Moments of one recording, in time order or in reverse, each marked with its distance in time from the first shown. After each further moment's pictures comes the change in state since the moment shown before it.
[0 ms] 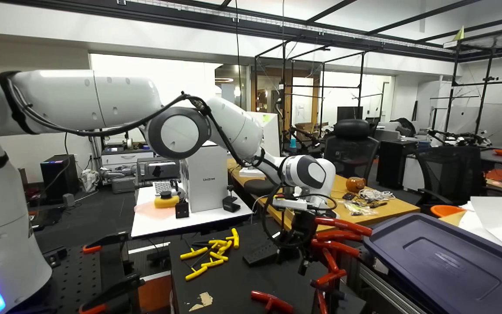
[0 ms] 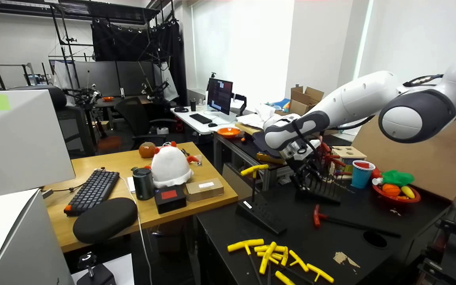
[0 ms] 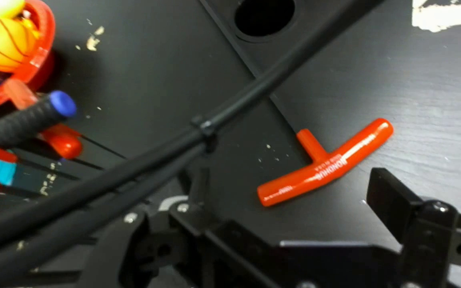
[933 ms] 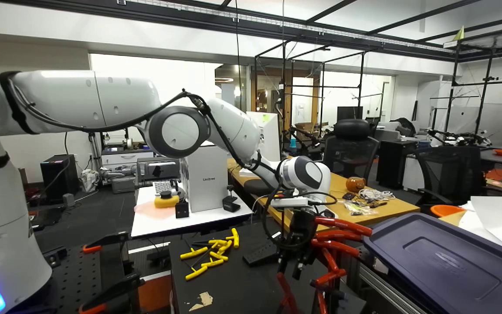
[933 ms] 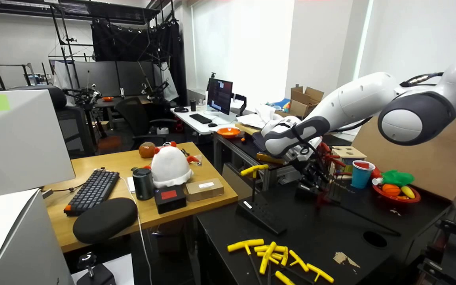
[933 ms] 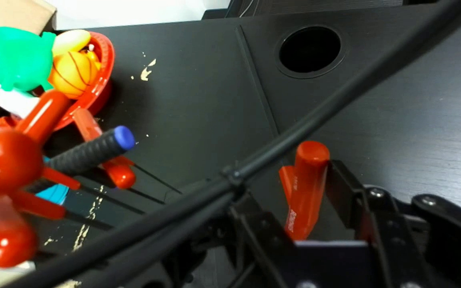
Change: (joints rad) arm 0.032 0.003 -0.038 -0.018 -0.105 -0.082 -0.028
